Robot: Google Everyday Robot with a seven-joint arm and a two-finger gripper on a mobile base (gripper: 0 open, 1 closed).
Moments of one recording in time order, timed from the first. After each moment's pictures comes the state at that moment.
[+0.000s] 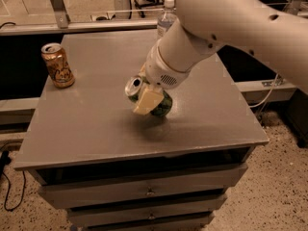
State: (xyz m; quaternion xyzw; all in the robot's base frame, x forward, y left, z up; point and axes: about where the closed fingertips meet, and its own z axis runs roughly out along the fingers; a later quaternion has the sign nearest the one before) arm 0.522 0.011 0.887 -0.67 0.68 0.10 0.27
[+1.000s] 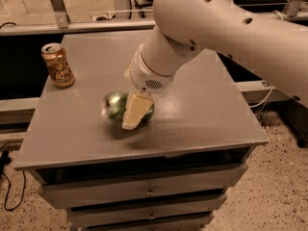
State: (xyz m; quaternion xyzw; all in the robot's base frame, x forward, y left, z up) arm 0.513 0.044 0.879 -0.70 0.66 0.09 0.26
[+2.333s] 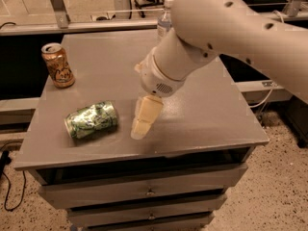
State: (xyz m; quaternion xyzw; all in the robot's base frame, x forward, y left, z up) arm 0.506 0.032 0.876 -0.68 0.67 0.11 0.27
